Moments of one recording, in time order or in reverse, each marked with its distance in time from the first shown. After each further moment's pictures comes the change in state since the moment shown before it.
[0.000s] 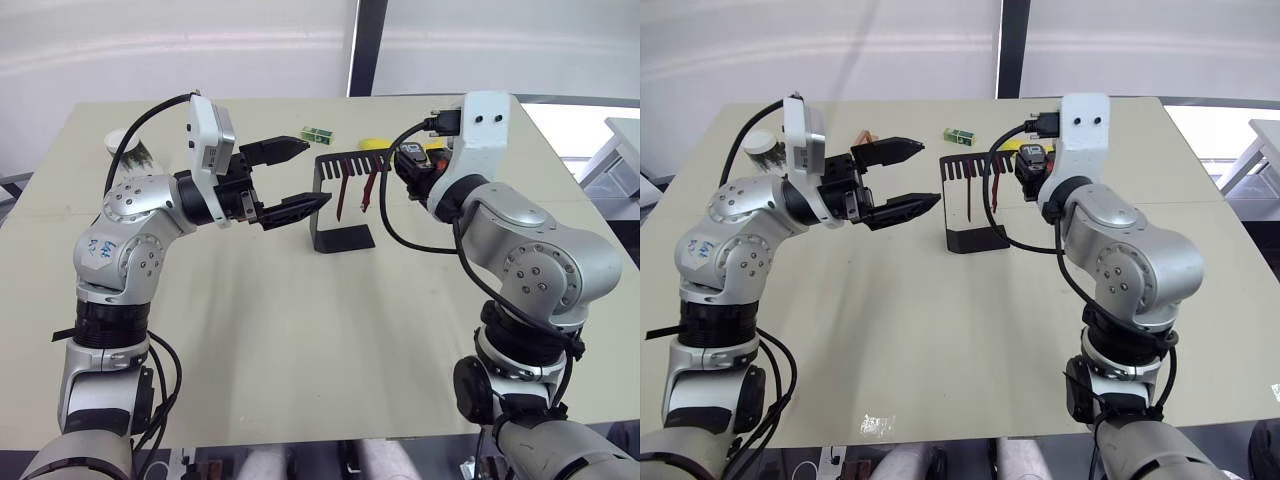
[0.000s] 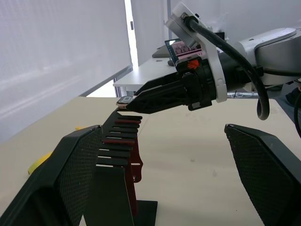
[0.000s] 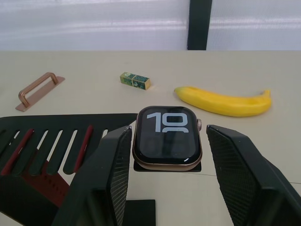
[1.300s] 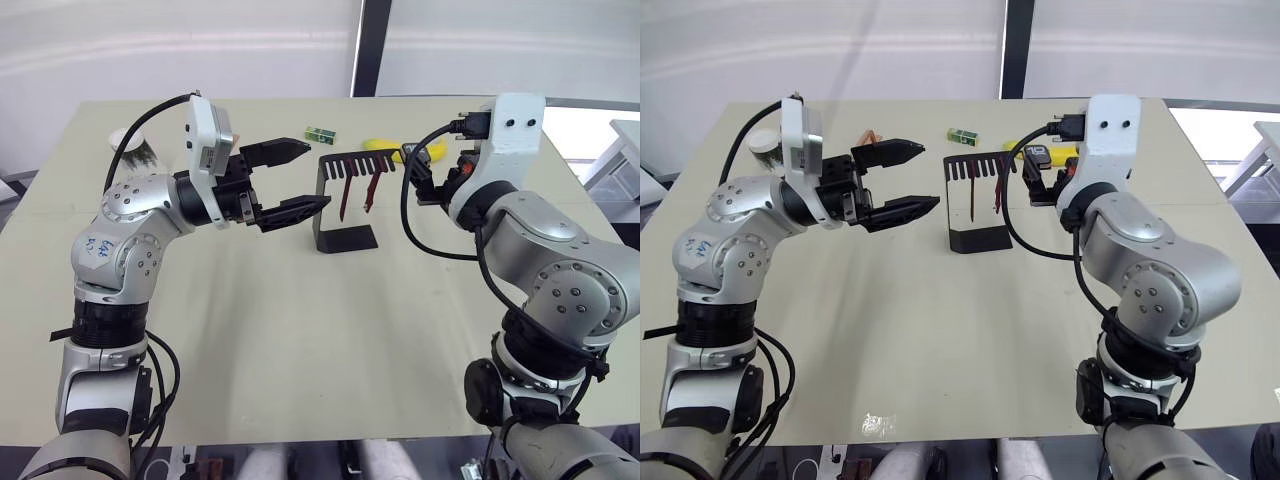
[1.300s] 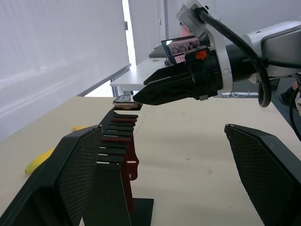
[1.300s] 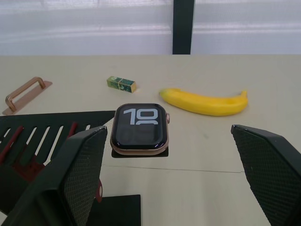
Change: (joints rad) left arm -0.001 0.008 0.000 0.001 -0.010 0.005 -0.026; right arm 0.020 -0.048 -0.058 -0.099 0.139 0.085 -0.124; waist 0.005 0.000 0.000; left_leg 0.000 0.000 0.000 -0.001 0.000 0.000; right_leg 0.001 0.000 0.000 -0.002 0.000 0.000
